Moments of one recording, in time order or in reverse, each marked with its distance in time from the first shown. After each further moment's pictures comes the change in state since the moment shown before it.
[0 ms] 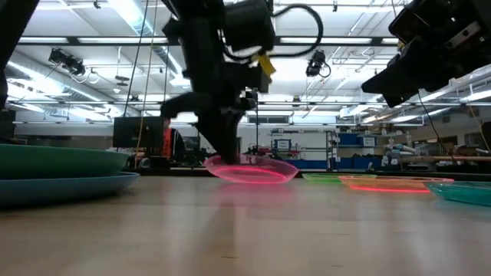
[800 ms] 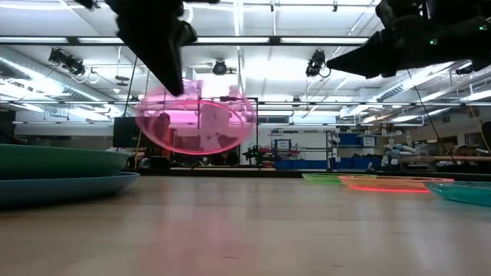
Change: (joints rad) left arm -0.339 -0.214 0.001 -0.226 -0.185 -0.673; right arm -0.220 0.000 0.000 0.280 0.031 -0.425
